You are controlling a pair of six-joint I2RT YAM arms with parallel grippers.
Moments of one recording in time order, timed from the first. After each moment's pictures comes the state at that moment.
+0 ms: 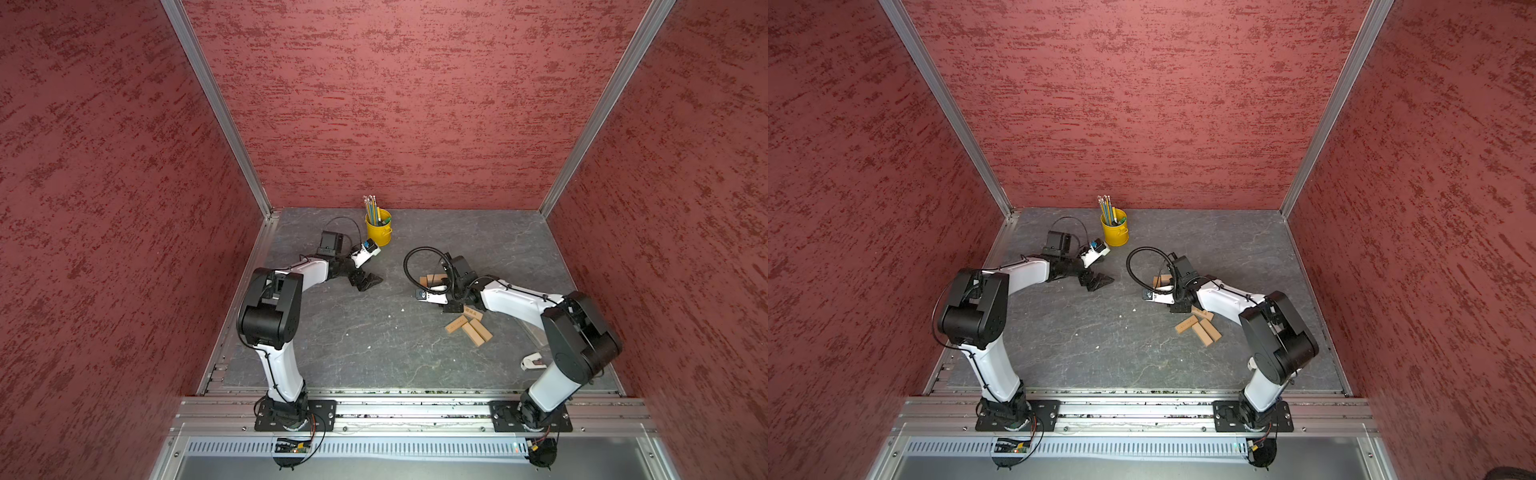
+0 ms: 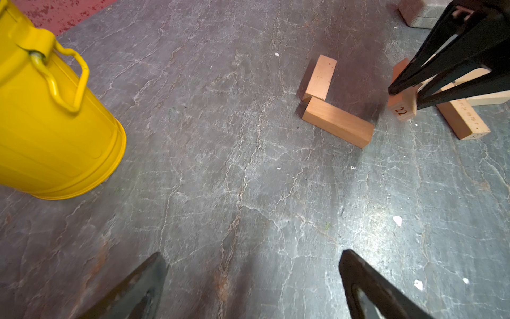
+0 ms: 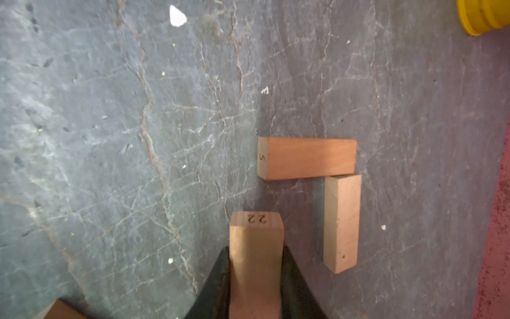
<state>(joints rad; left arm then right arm) -0.17 1.87 1.11 -0.15 0.72 0.66 0.52 1.68 0.94 -0.29 -0.09 -1.08</state>
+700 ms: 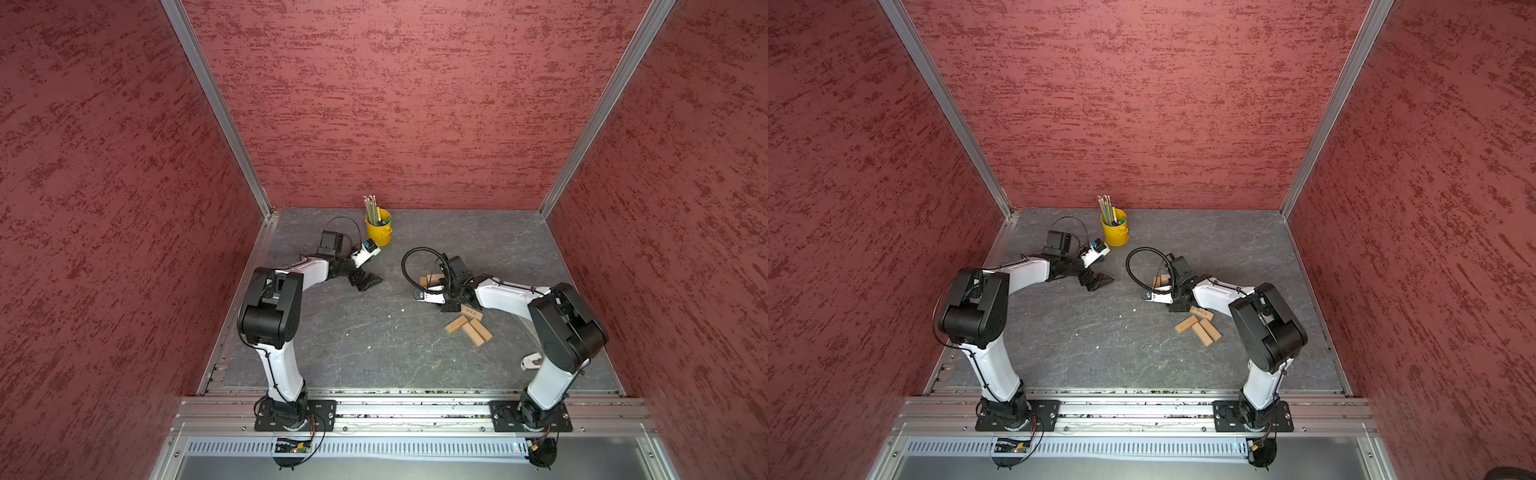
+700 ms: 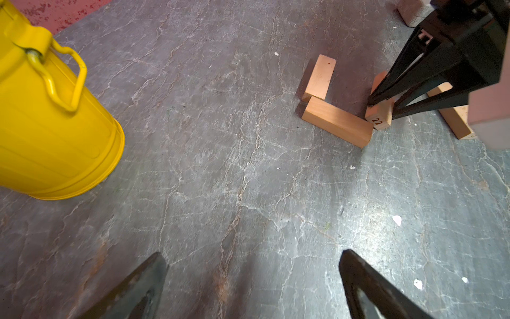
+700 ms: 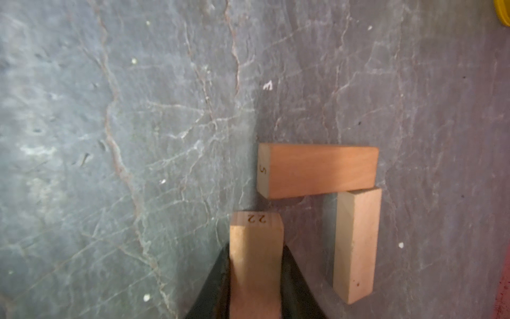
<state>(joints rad) -0.17 1.88 1.11 -0.16 0.73 0.66 0.51 1.76 0.96 -0.25 -0.09 -1.09</state>
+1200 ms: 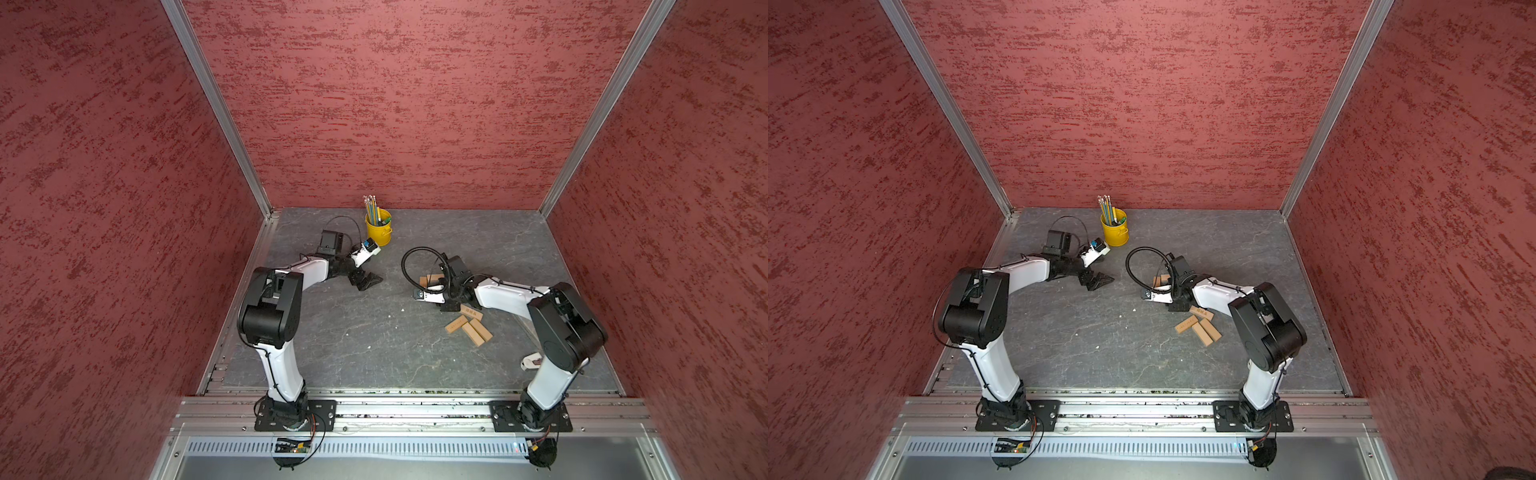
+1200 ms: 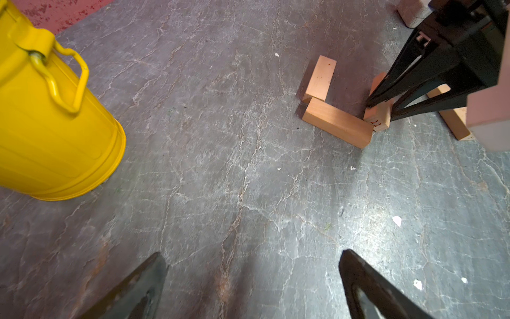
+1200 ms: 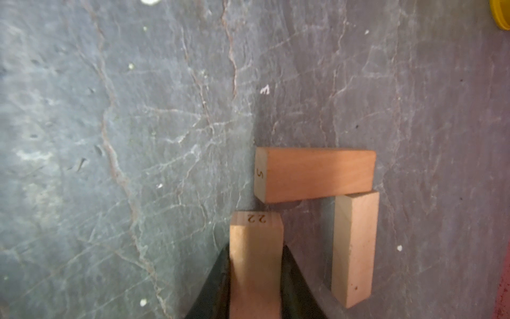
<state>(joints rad) -0.17 1.88 1.12 -0.17 0.73 0.66 0.51 1.76 0.96 -0.25 -0.10 -1.09</state>
